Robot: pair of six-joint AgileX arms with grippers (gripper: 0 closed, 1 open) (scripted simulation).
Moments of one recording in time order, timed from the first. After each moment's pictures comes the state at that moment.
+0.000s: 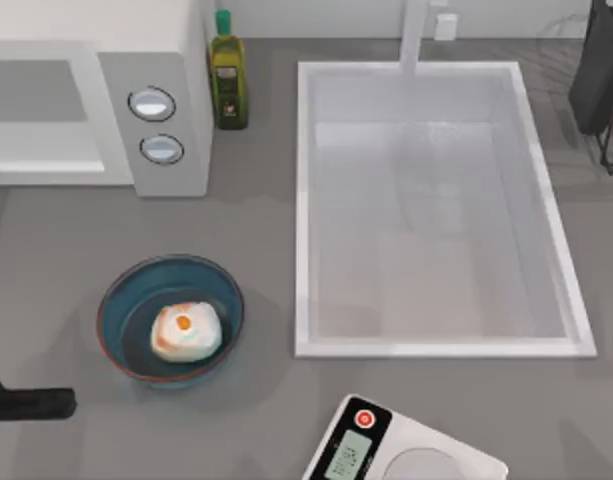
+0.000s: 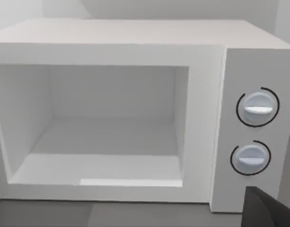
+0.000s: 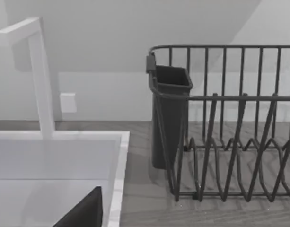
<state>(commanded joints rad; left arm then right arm) -0.71 -0.14 0.03 -0.16 -0.72 0.00 0.00 0.00 0.00 0.00 0.00 0.00</state>
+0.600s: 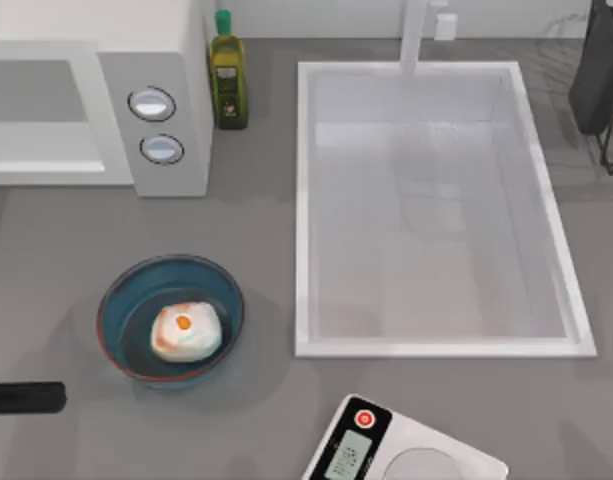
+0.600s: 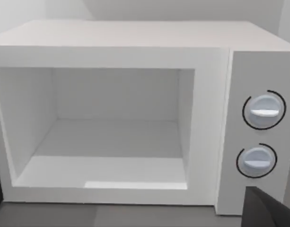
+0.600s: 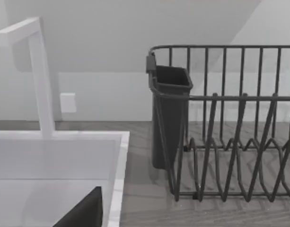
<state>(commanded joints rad) -0.61 -0.14 0.04 -0.17 -0.61 0.00 0.00 0.00 0.00 0.00 0.00 0.00</state>
